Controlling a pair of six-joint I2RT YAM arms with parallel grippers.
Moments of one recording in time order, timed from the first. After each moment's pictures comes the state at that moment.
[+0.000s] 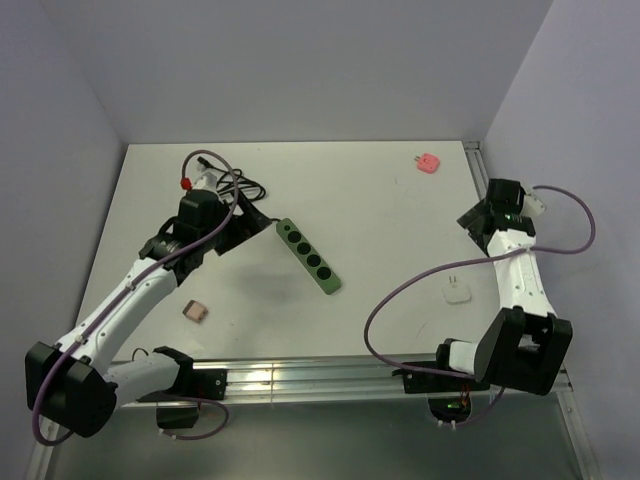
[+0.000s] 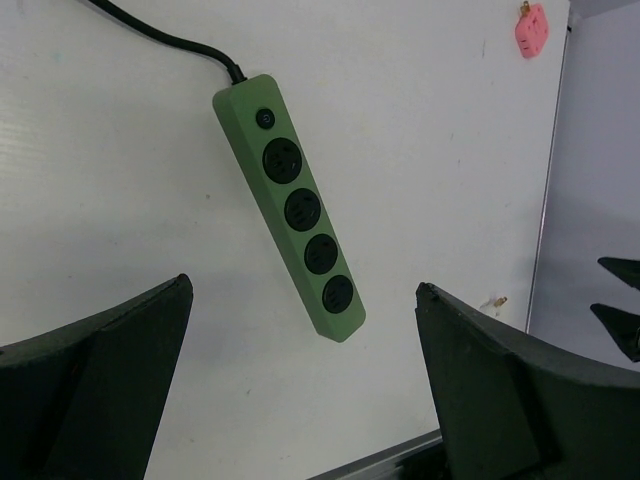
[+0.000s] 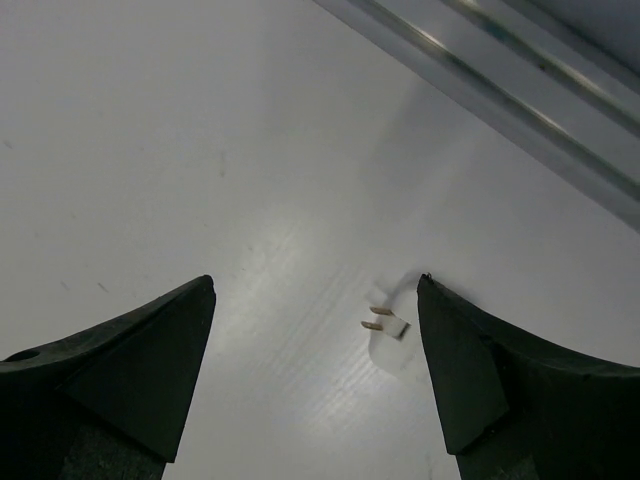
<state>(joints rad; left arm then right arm) -0.42 1.10 0.90 -0.39 0.02 -0.86 -0.25 1.26 1.01 -0.66 0.30 0.67</state>
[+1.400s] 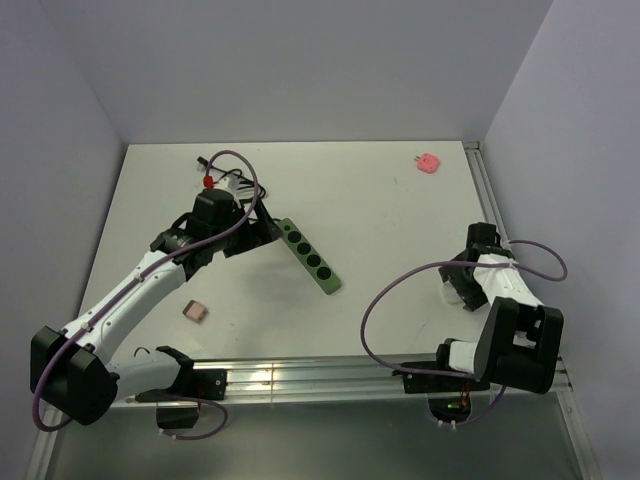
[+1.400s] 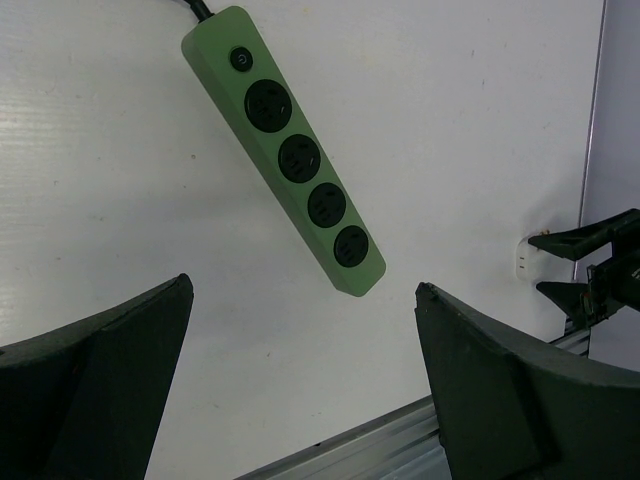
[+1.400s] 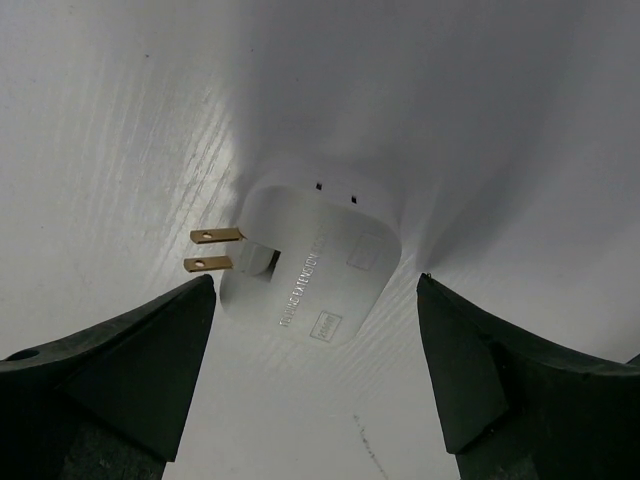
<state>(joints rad) -0.50 1.18 0.97 -0.45 0.07 -0.74 -0.28 1.25 0.63 -0.66 0.21 0.79</state>
